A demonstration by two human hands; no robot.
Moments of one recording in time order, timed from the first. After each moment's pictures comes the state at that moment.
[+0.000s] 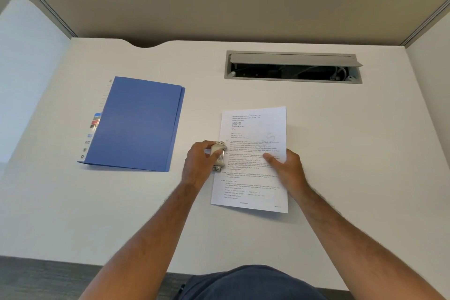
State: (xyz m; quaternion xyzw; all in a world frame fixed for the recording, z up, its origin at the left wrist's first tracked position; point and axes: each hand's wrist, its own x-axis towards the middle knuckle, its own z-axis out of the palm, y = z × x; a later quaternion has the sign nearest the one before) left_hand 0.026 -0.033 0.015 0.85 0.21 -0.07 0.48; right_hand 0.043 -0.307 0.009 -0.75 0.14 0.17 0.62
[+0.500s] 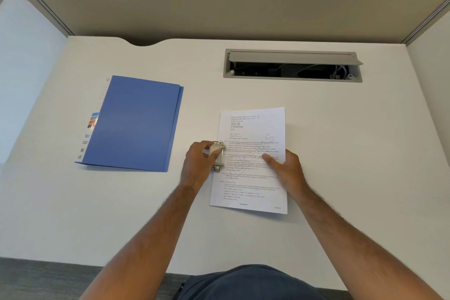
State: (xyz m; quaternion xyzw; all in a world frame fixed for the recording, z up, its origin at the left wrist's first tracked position) left_hand 0.024 -0.034 0.013 0.85 0.21 -0.06 0.48; right_hand 0.043 -0.308 0.007 -0.75 0.14 0.18 0.62
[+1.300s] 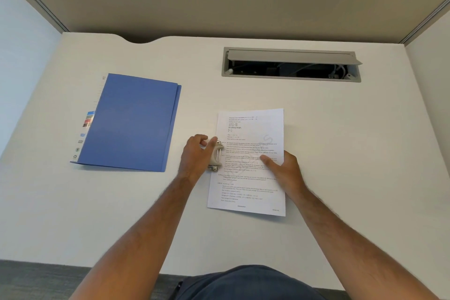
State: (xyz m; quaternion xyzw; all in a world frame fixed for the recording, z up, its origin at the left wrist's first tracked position) left_hand 0.044 -0.030 0.008 0.85 0.24 -0.08 0.47; right_hand 0.041 -0.308 0.006 -0.76 0.14 0.18 0.61
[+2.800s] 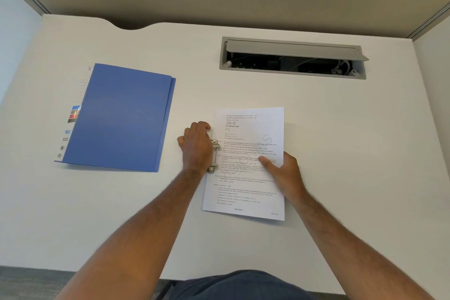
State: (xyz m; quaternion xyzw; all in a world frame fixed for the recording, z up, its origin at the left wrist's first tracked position) left_hand 0.073 -0.048 -0.014 0.94 0.18 0.03 0.28; right_hand 0.045 -0.307 0.004 -0.77 0.15 0.18 0.59
